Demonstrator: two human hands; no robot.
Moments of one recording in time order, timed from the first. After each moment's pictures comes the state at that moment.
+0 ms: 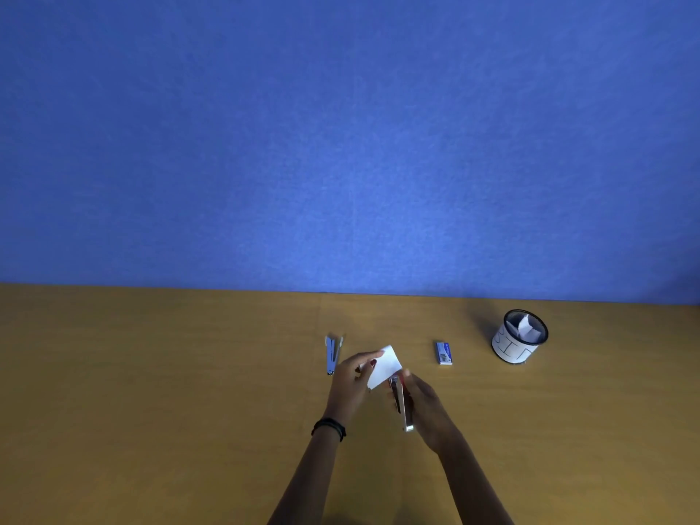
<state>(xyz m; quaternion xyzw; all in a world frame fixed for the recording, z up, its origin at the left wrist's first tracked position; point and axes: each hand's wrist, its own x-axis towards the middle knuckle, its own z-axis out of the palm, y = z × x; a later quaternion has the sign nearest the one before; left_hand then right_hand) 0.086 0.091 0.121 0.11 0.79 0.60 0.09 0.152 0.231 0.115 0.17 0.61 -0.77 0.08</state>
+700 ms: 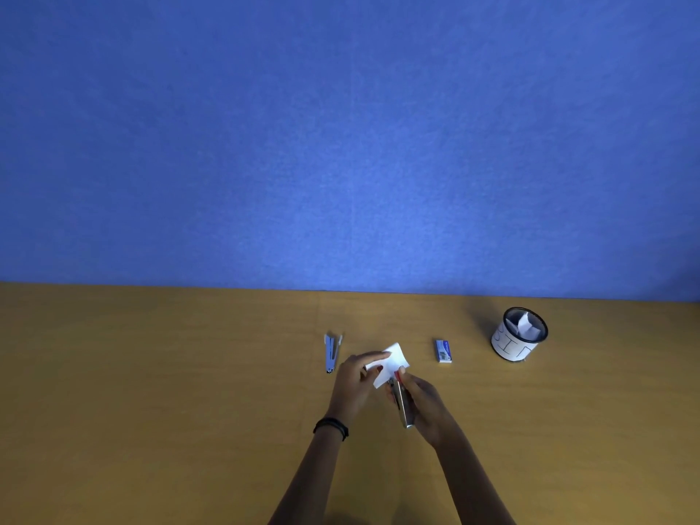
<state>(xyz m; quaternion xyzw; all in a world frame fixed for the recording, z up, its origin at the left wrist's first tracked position) 0.089 0.097 0.124 0.15 0.81 0.56 0.09 0.146 0.234 0.118 0.23 0.56 -0.79 0.09</state>
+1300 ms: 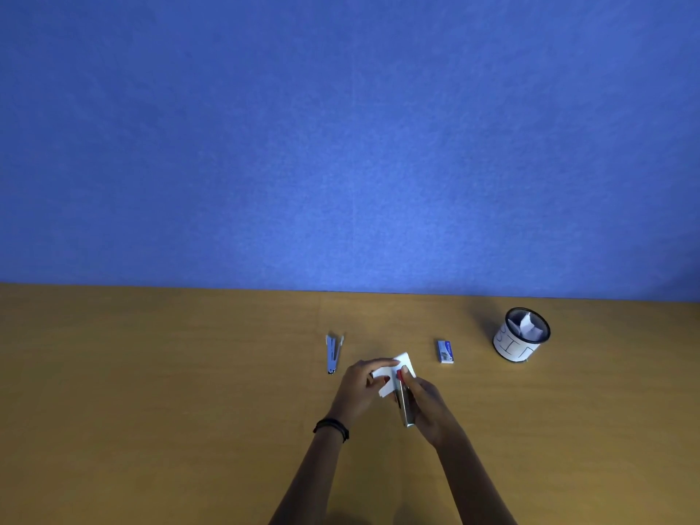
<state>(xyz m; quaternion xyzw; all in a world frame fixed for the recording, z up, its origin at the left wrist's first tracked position) 0.091 0.096 0.125 0.19 0.82 0.52 0.15 0.145 0.233 0.124 0.24 0.56 -0.79 0.10</state>
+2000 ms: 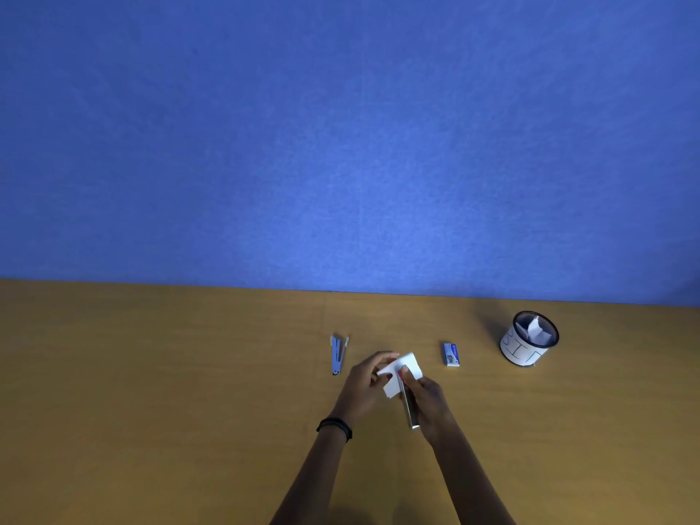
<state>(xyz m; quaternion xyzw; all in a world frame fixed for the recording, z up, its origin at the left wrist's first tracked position) 0.084 0.093 0.127 0.19 0.80 0.55 0.16 0.130 0.226 0.114 0.29 0.57 -0.77 0.06</state>
